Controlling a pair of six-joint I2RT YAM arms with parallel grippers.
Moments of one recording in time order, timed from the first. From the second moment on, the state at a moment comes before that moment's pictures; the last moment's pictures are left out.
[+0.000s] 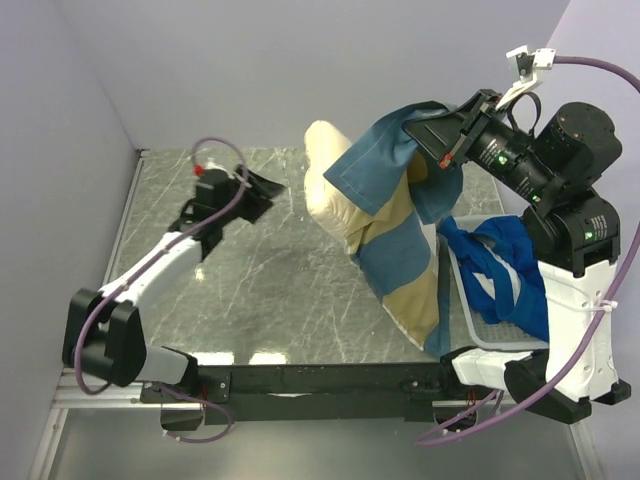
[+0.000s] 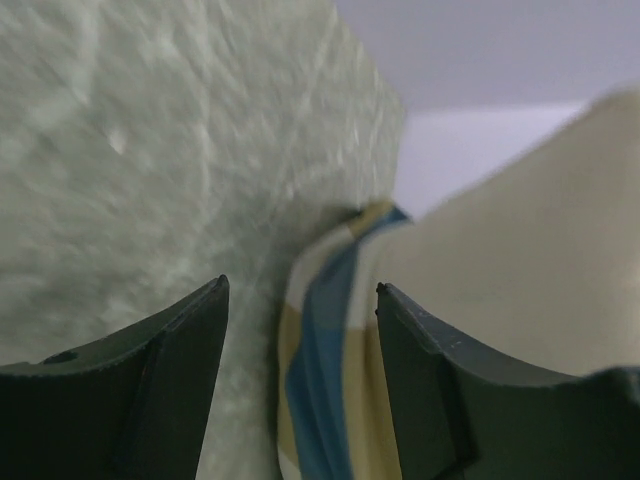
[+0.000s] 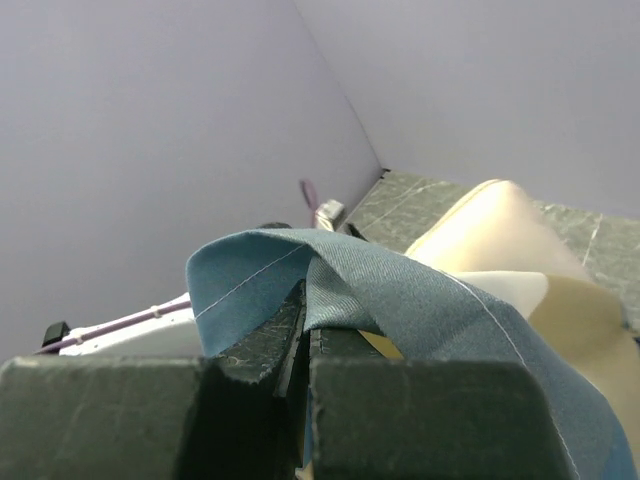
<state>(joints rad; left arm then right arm) -0.30 1.35 0.98 0.02 0.16 -1.13 0.33 1.24 2.07 -0.72 -0.42 0.53</state>
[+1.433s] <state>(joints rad) -0.75 1.76 1.02 0.54 0.18 -1.61 0.24 1.18 1.99 -0.74 -0.47 0.54</state>
